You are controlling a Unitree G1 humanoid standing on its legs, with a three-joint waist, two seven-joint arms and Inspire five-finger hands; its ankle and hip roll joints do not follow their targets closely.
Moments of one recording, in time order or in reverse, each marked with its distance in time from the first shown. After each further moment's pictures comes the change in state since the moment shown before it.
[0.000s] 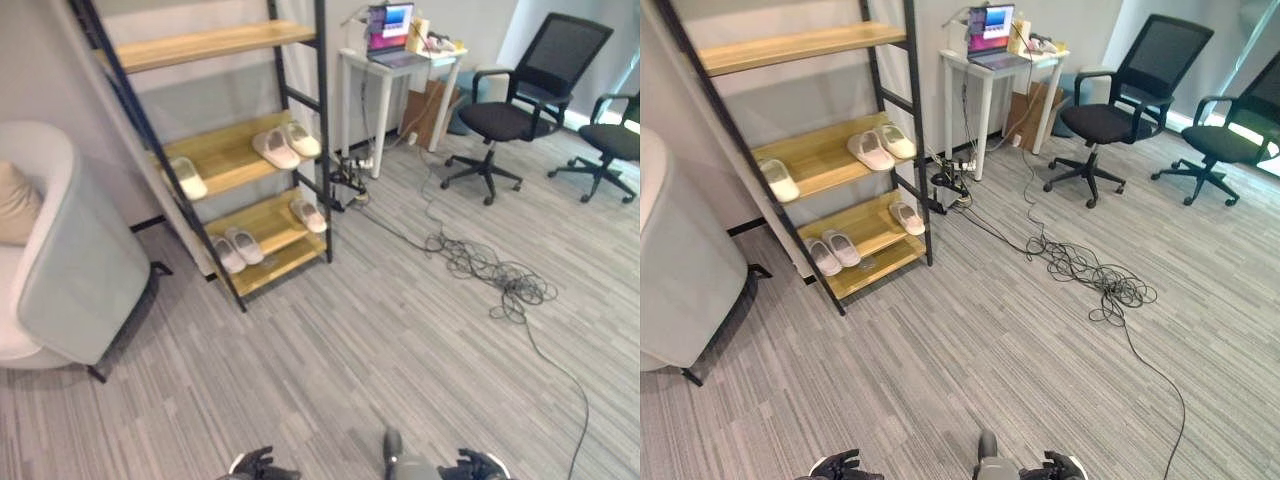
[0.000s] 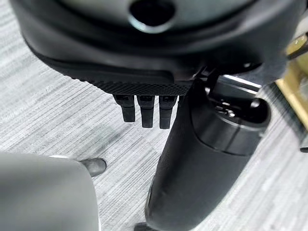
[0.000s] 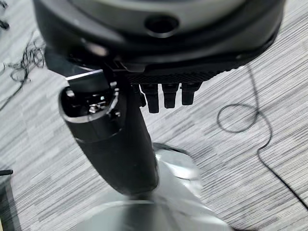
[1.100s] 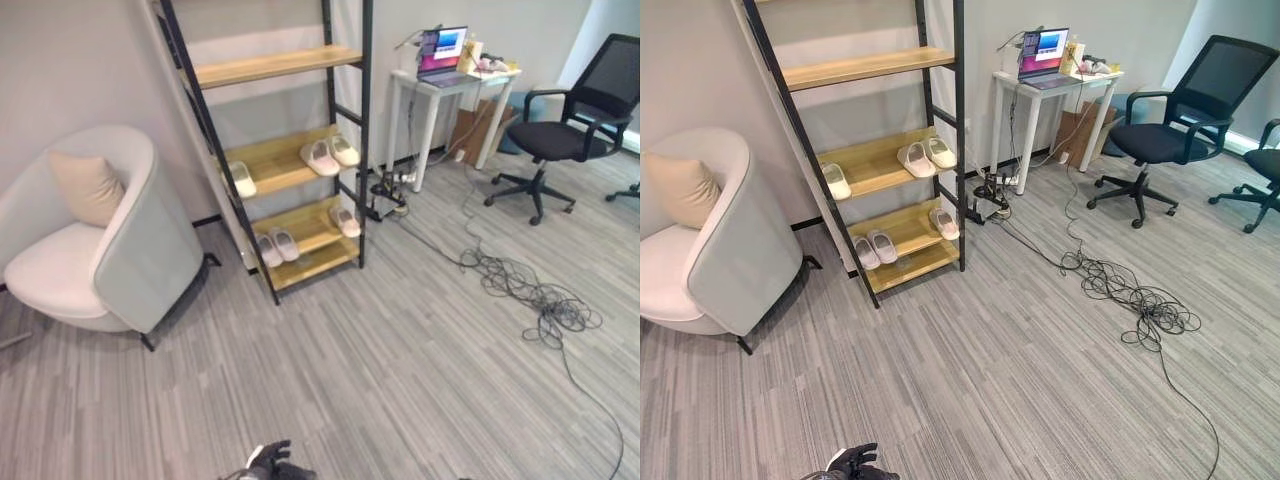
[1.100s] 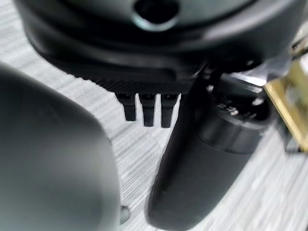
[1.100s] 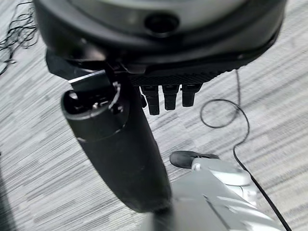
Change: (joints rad) left arm -0.061 -0.011 -0.030 -0.014 0.044 0.018 0.018; right arm -0.035 0.018 -0.071 0.062 0.020 -0.010 -0.015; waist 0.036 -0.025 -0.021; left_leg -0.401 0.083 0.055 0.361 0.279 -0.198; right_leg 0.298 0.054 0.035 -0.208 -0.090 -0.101
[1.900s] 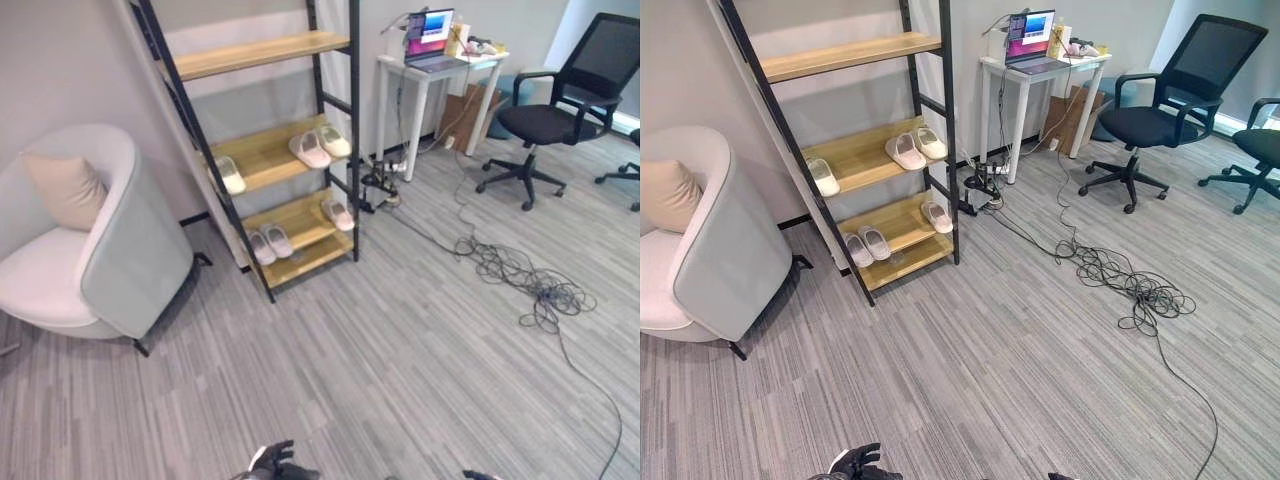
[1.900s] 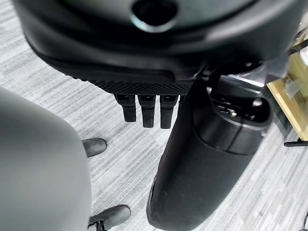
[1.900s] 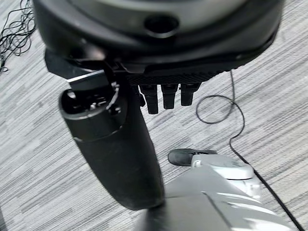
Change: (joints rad) left arm 0.074 -0.034 -0.020 -0.092 0.030 0.005 -0.001; right arm 0.031 -0.001 0.002 0.004 0.002 0.004 0.006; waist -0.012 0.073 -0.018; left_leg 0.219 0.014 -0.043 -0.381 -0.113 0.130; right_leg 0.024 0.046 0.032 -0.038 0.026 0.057
